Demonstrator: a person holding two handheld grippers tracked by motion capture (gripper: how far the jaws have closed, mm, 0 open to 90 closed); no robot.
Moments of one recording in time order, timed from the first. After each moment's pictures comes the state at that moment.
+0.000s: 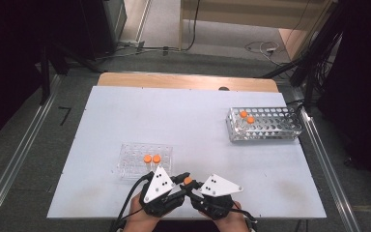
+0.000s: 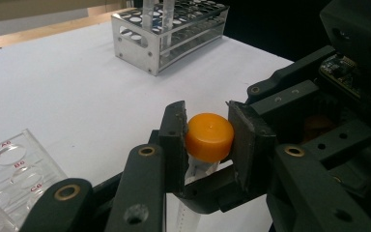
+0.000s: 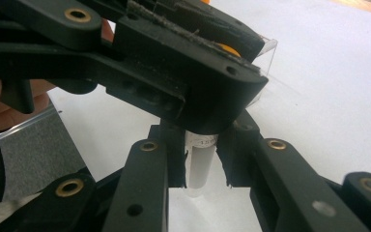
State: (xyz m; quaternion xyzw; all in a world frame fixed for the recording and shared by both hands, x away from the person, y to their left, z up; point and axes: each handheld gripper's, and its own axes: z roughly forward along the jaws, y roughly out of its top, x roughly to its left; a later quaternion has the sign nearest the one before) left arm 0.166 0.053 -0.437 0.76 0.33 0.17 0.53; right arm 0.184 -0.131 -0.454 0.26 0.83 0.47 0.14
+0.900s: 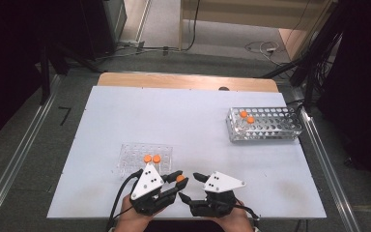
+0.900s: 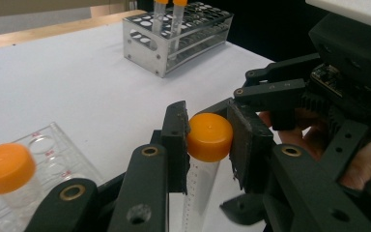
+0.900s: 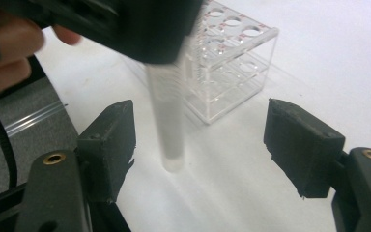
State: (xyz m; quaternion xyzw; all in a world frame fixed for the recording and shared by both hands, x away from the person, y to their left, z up) left arm 0.165 0.077 -0.425 0.75 0.35 0.16 0.54; right arm 0.191 -0.139 -0.453 0.27 0.84 0.46 0.11
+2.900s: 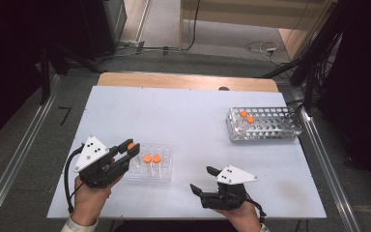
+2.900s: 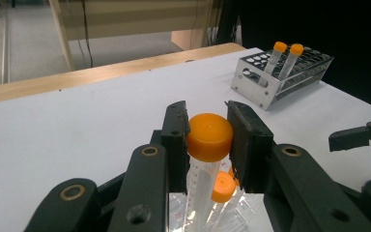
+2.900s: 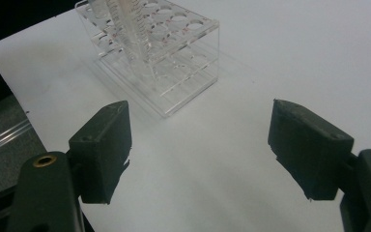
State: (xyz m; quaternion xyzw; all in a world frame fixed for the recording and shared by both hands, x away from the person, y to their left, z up) left arm 0.189 0.170 -0.388 0.69 0.44 0.26 0.52; right arm 0.205 -0.163 -0.453 0.31 0.82 0.46 0.13
